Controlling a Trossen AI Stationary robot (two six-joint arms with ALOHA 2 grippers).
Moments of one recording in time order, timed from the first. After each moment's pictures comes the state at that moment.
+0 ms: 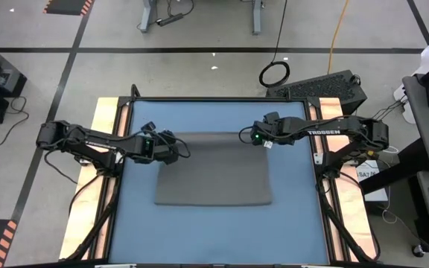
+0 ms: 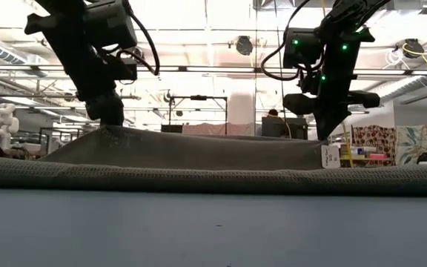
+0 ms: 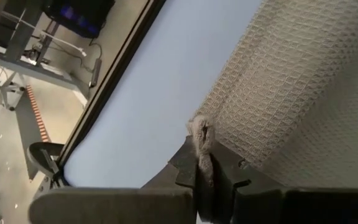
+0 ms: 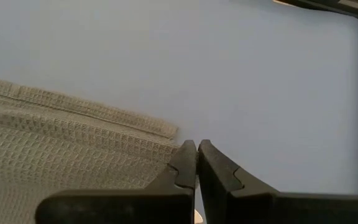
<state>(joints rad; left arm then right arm) 0.01 1.30 0.71 -0.67 -0.77 -0.35 -0.26 1.47 0.93 -0.84 0.52 1.06</state>
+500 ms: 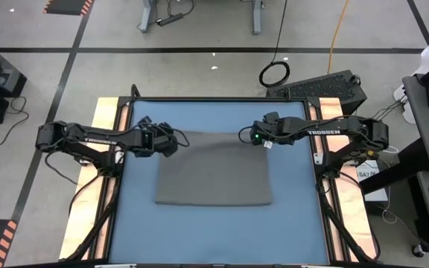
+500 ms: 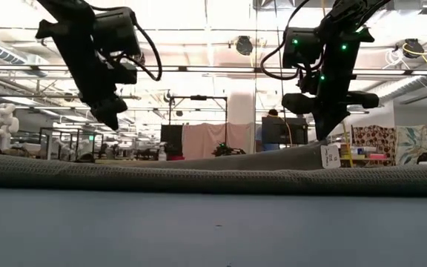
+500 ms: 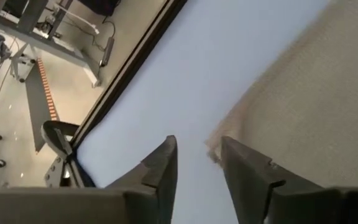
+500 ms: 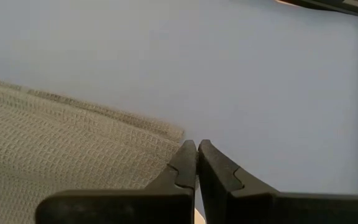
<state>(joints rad) 0.13 1.28 0.72 -0.68 -0.77 -0.35 -0.26 1.47 0.93 -0.83 0.52 1.06</state>
